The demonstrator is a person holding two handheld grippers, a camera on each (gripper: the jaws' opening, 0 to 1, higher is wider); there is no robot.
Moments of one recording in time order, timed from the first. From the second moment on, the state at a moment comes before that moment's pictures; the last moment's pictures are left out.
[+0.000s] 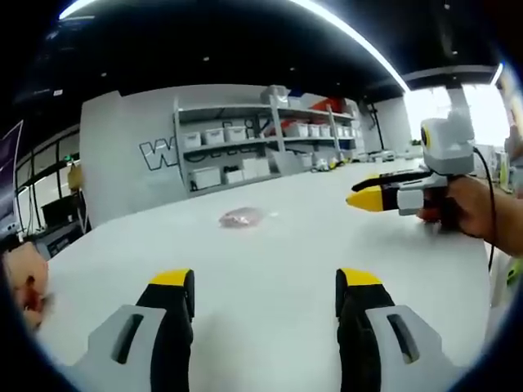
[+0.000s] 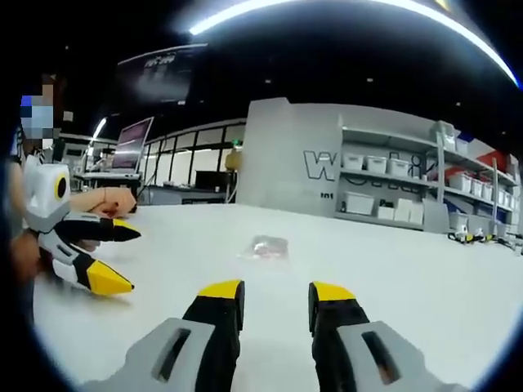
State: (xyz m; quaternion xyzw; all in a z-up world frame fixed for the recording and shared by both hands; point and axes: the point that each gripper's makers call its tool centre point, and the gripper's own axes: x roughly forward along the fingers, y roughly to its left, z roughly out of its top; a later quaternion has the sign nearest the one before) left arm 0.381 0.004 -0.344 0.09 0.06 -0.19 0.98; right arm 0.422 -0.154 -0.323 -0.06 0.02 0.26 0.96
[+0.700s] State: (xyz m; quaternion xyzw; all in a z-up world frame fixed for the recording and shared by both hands) left arm 0.379 0.004 -0.344 0.09 0.06 -0.19 0.97; right arm 0.418 -0.144 -0.330 -0.06 0.04 0.29 0.95
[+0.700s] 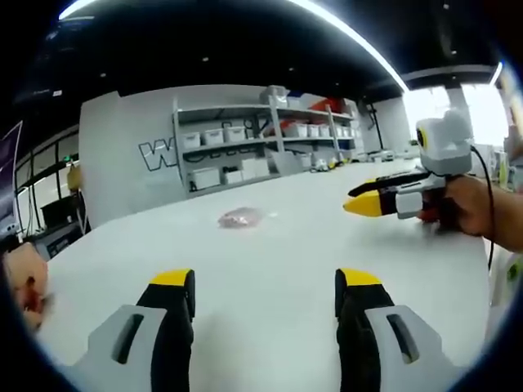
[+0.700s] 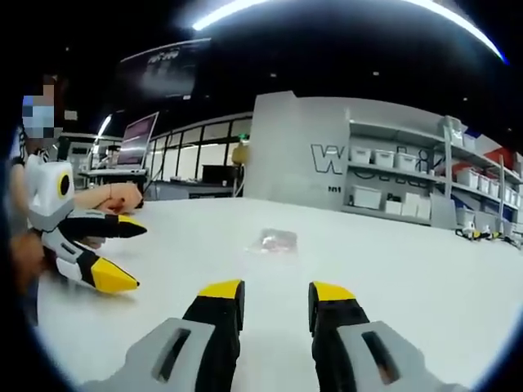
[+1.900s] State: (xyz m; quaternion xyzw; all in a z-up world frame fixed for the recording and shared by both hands) left arm 0.380 0.004 -0.344 0.10 0.06 -0.19 0.97; right arm 0.466 -0.135 -0.330 -0.10 0.07 0.31 0.94
